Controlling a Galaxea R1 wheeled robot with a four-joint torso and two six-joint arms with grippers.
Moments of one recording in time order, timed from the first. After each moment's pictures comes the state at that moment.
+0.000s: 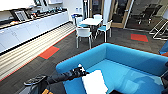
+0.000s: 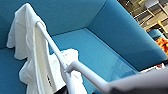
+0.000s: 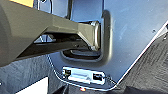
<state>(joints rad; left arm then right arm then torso) 0.43 2.83 -2.04 0.49 0.20 -0.91 -1.59 3.00 -2.62 -0.14 0.22 0.16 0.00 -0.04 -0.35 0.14</state>
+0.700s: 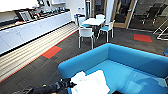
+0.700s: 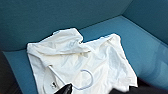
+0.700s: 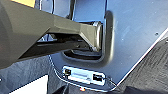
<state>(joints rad) 0.59 2.67 -2.09 0.71 0.19 -0.91 -1.59 3.00 -2.62 -0.14 0.22 0.15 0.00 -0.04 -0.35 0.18</state>
